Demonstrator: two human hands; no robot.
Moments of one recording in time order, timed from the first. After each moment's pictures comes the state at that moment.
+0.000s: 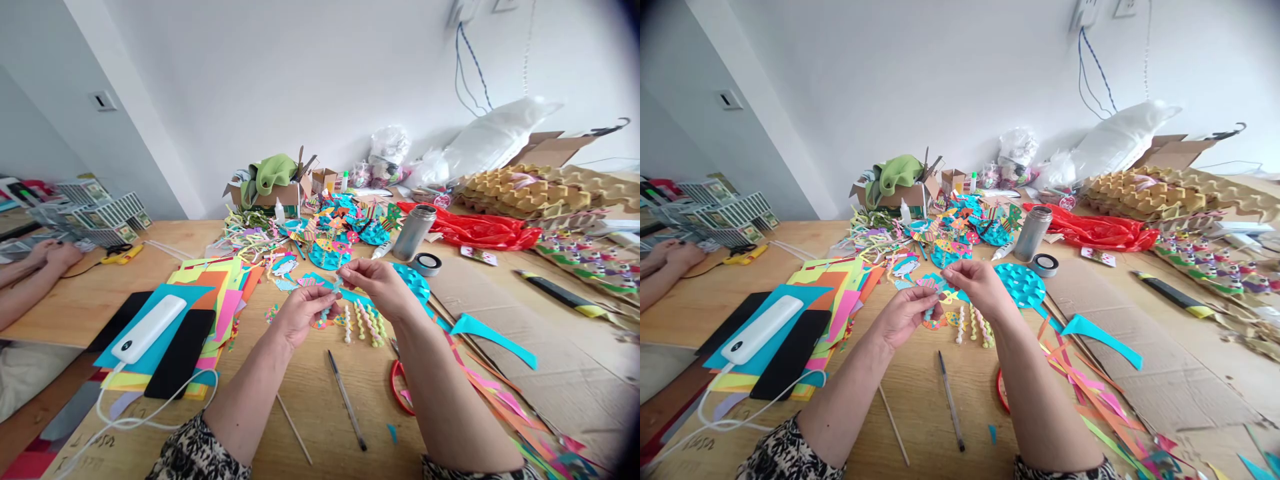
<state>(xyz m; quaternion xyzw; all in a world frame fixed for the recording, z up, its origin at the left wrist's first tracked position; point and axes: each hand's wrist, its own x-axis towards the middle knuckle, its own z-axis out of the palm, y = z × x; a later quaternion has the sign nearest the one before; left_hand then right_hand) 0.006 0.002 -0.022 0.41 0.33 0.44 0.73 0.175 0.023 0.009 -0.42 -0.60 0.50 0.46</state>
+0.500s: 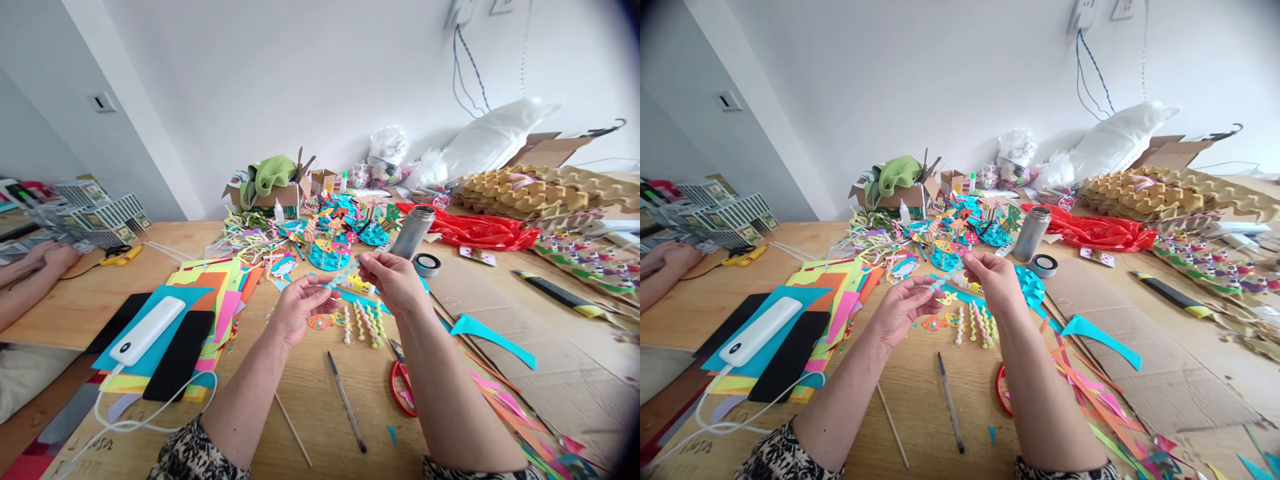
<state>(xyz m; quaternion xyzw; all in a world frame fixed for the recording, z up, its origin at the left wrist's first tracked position) 0.003 0.001 -0.009 0.38 0.33 0.49 0.71 0.187 0.031 0.008 -0.46 -0.46 0.49 0.58</state>
